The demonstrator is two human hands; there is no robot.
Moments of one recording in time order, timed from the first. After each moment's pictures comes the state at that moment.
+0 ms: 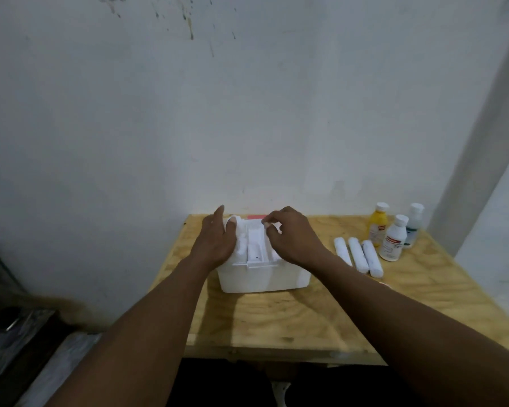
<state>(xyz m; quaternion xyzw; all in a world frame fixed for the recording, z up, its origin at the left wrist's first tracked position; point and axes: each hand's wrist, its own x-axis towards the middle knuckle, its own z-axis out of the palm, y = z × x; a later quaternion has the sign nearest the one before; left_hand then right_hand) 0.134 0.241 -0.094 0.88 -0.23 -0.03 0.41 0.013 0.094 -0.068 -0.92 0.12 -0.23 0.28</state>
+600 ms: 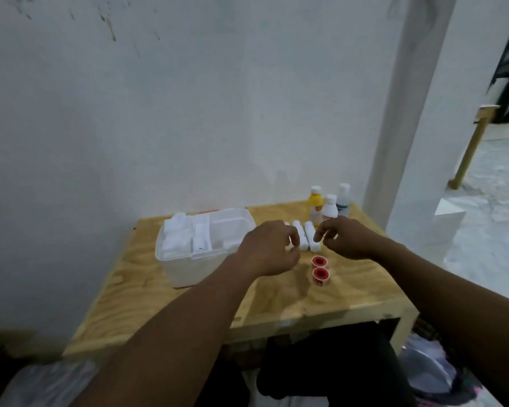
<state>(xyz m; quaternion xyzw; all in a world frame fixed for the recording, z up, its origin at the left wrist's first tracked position) -0.027 0.127 -0.071 0.81 -0.55 0.00 0.19 -0.149 -0.045 -0.073 -0.95 0.24 -0.06 0.21</state>
